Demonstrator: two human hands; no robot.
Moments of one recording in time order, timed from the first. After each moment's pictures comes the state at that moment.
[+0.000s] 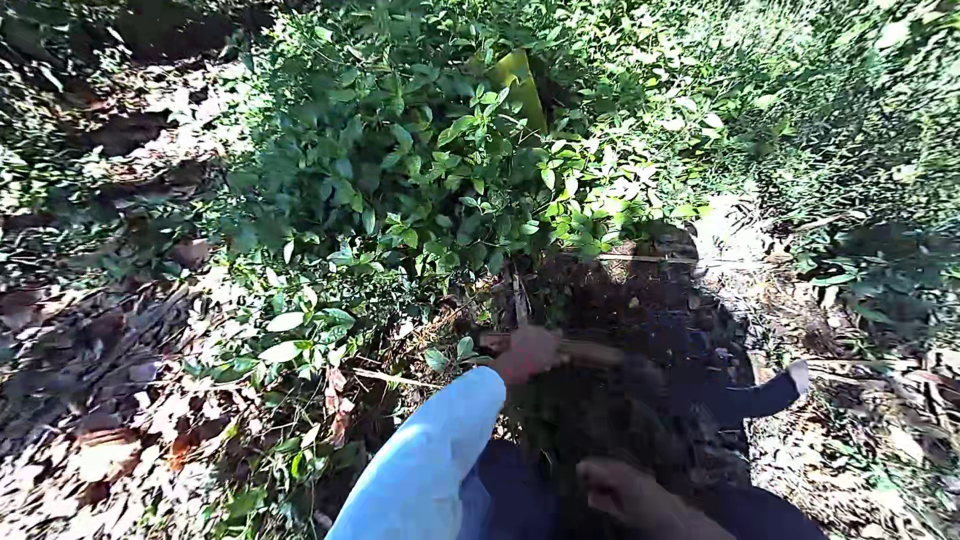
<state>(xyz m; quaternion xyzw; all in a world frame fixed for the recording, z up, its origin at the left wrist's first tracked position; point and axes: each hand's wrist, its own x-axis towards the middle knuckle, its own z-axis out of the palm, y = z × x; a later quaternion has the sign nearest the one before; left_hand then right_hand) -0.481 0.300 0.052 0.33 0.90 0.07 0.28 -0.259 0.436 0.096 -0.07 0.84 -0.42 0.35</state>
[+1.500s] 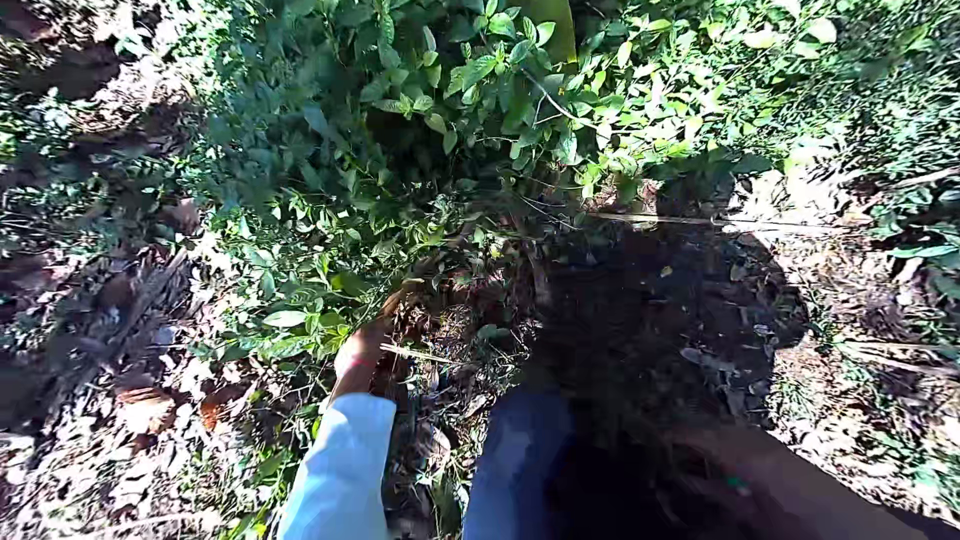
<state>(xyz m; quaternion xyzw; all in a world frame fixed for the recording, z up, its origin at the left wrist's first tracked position) -0.483 -0.006 -0.029 -0.17 0.95 0.13 0.21 -0.300 0.492 0.193 -0.14 0.91 -0.28 0.28</state>
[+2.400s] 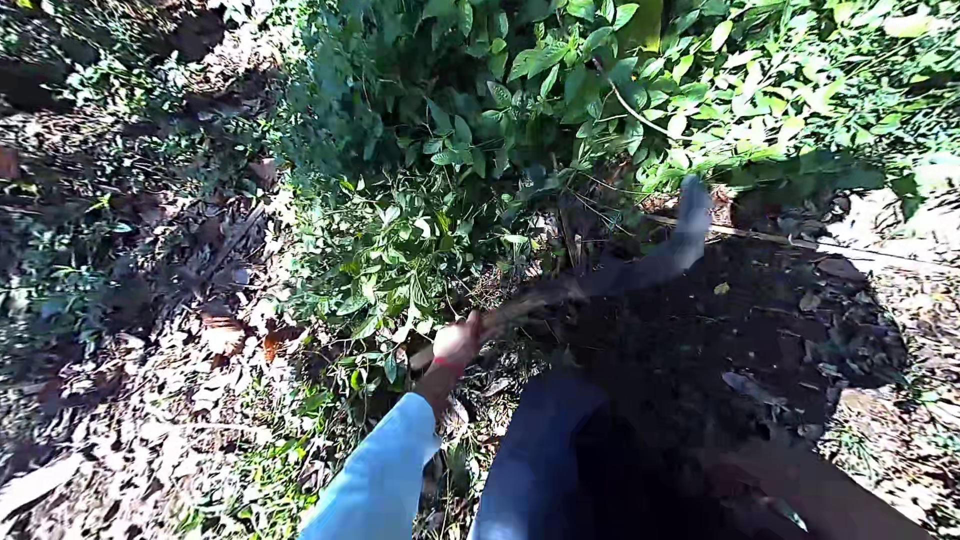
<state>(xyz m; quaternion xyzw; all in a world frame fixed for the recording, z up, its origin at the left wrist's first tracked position) -0.447 0.120 0.051 -0.04 0.95 0.12 0.29 -0.319 0.511 0.195 -0.20 0.89 -0.27 0.32</state>
